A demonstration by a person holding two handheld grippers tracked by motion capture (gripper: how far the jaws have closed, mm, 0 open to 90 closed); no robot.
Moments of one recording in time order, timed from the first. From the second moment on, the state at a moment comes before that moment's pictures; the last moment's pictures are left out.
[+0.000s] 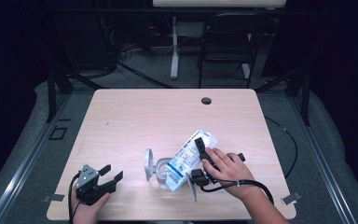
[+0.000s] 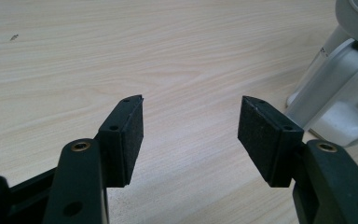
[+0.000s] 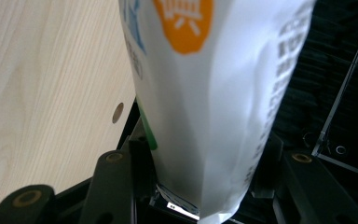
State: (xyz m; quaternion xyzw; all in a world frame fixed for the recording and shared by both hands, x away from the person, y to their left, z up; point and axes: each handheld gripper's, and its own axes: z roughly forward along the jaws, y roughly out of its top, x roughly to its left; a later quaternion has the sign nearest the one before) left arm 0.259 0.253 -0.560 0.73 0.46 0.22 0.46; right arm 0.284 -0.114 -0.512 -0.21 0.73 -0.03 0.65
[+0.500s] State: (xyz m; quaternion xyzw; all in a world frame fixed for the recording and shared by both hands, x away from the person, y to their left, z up) left arm 0.259 0.253 -0.560 0.73 0.46 0.22 0.46; right arm 0.283 -0.114 -0.511 -0.21 0.73 -0.03 0.65
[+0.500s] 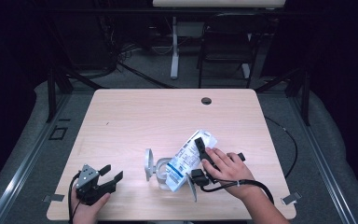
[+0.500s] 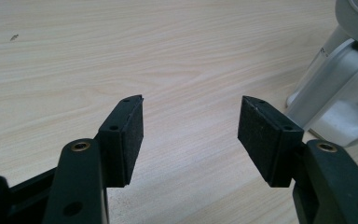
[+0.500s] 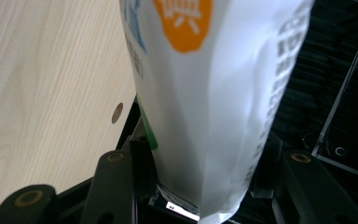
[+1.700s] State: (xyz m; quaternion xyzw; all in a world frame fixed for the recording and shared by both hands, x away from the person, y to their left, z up) left arm 0.259 0.253 -0.559 0.73 0.46 0.21 0.46; right arm 0.284 -0.113 -0.508 -0.23 0.72 -0.03 0.65
